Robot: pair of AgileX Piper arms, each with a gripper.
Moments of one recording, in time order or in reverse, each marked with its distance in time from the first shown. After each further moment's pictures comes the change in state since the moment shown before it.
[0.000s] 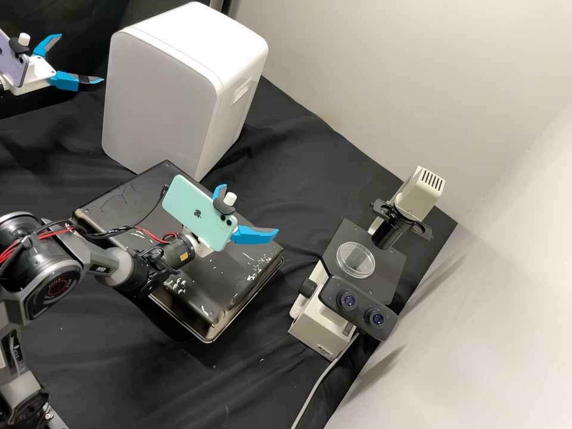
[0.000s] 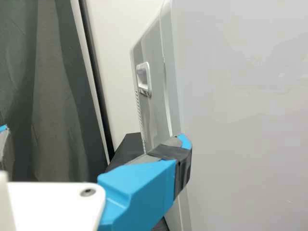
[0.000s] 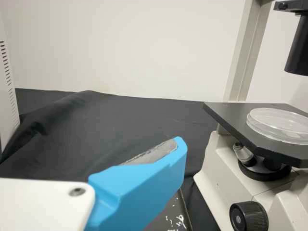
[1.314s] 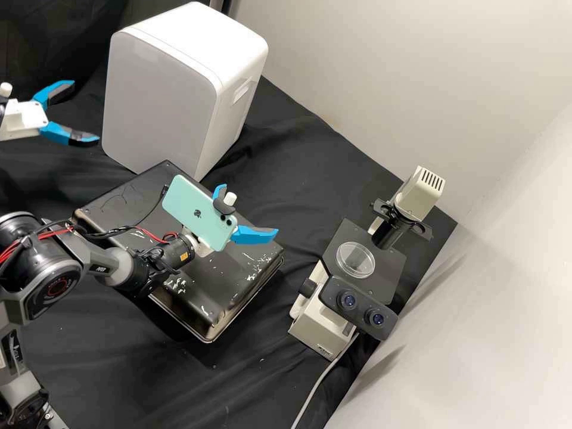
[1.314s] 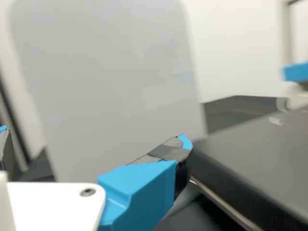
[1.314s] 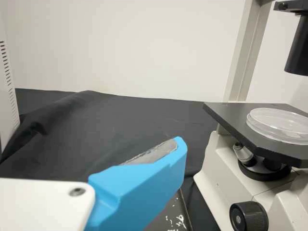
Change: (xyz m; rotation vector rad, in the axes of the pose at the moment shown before) left arm -0.092 -0.038 0.077 0.049 -0.344 -0.066; right arm 0.000 0.000 0.000 0.000 0.000 0.000
